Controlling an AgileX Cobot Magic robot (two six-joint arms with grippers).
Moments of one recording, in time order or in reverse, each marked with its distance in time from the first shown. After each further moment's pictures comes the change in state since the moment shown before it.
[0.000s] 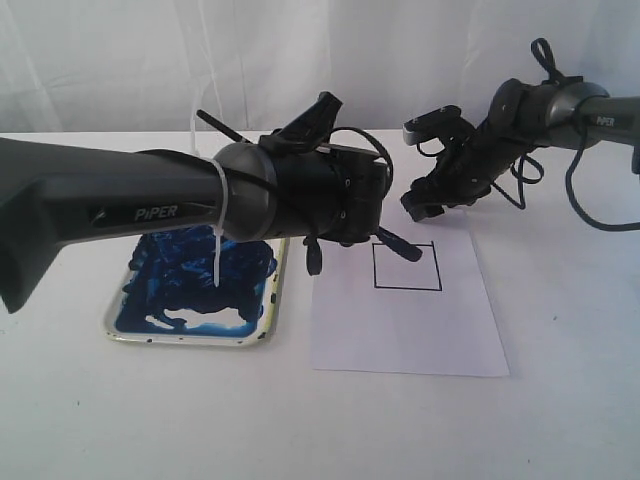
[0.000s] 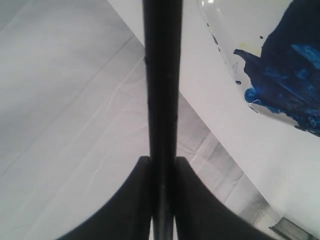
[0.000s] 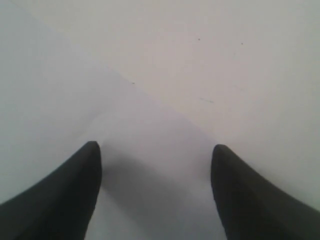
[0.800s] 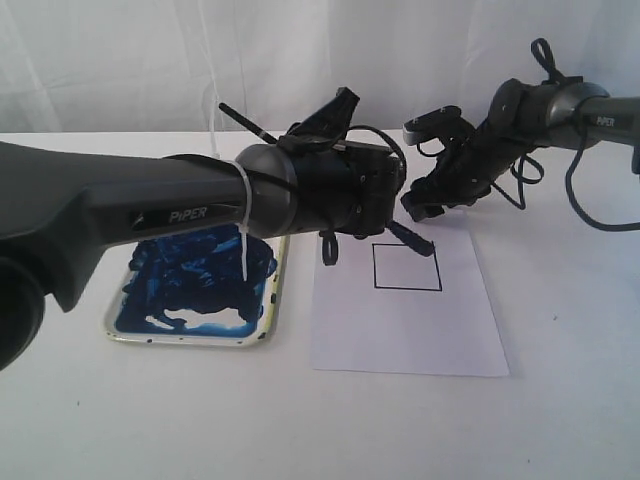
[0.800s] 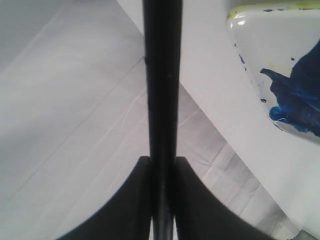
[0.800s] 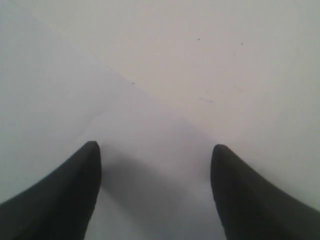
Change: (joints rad) left arm 0.010 0.072 -0.112 0.009 -0.030 0.043; right arm 0.000 0.000 0.000 0.002 0.000 0.000
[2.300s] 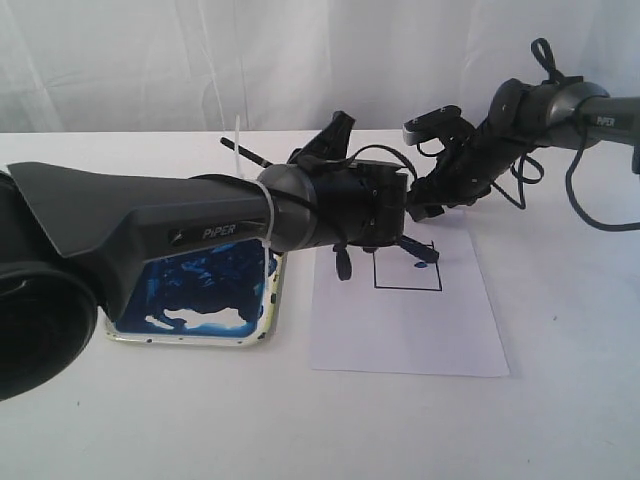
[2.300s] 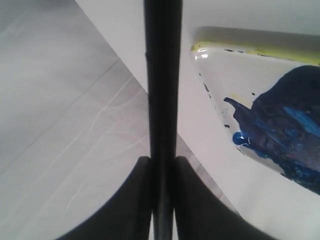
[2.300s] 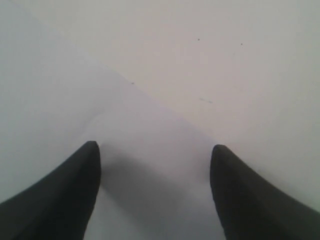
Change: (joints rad) left arm 0.000 0.083 -0.071 -0.080 0.036 -0.052; right arm 0.000 0.000 0.000 0.000 0.000 0.000
